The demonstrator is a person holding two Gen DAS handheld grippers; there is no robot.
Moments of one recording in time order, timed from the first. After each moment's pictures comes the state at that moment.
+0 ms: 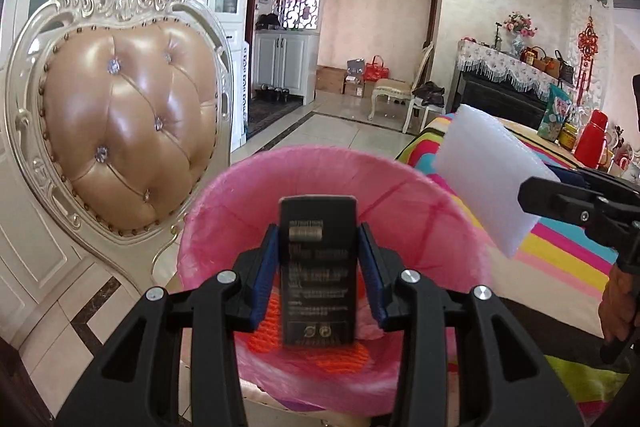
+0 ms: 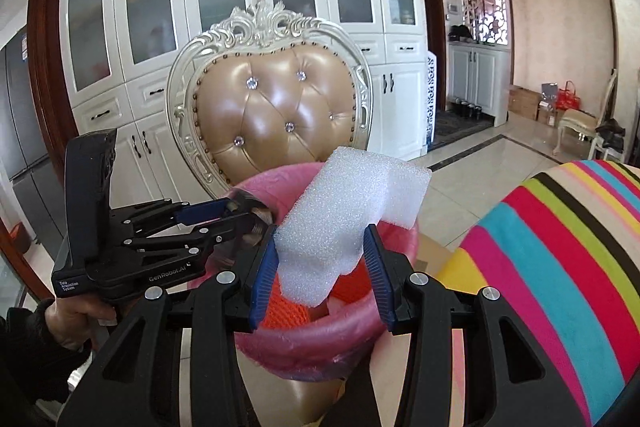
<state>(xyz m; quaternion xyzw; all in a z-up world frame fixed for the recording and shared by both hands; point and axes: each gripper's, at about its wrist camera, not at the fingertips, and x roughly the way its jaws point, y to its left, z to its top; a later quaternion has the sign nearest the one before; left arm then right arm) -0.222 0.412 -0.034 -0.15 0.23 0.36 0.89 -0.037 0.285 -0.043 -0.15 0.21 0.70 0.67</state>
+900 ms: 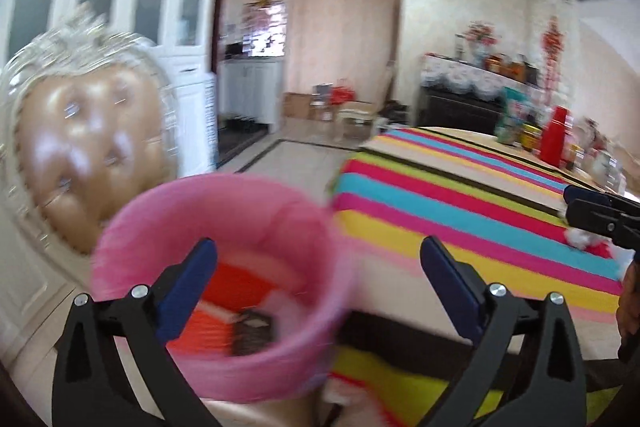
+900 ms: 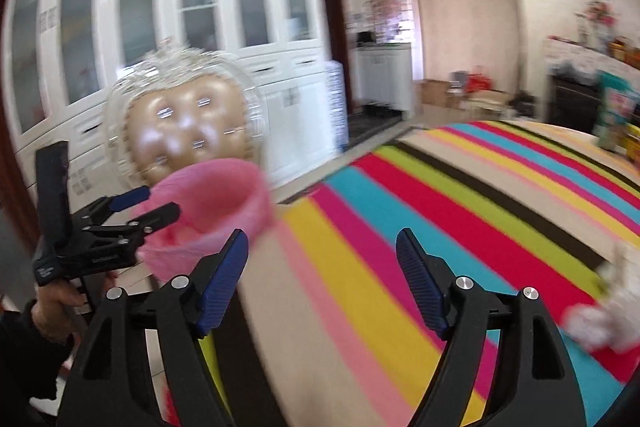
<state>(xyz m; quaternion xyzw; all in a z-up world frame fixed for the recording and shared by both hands) -0.156 0.304 -0.007 -0.10 0.19 0.30 0.93 0.052 0.094 -0.034 -0.09 0.22 0.56 0.80</state>
